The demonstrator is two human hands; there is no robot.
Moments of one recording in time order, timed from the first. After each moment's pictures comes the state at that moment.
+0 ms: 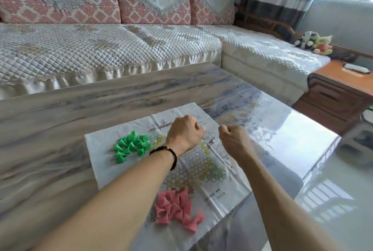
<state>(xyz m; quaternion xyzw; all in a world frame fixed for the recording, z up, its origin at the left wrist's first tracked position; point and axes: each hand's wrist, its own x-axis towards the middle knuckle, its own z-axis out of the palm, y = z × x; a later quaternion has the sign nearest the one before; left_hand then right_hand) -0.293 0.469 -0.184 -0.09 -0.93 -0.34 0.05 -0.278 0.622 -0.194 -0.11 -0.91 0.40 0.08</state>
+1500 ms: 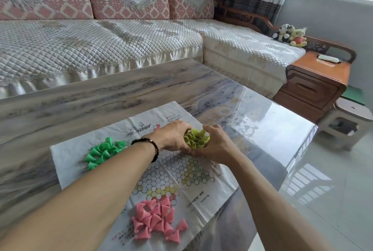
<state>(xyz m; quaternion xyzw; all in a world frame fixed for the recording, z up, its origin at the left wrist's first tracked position) -0.326 0.485 -0.187 -0.26 -0.92 -0.23 -0.16 -0.272 0.641 -0.193 -0.01 -0.96 0.28 -0.03</state>
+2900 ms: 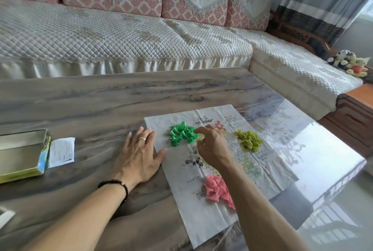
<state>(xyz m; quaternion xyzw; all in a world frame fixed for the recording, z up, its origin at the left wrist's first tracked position) -0.182 0.256 -0.237 0.00 -0.99 -0.14 0.03 -0.234 0.462 -0.193 0.16 -0.96 0.22 0.07</state>
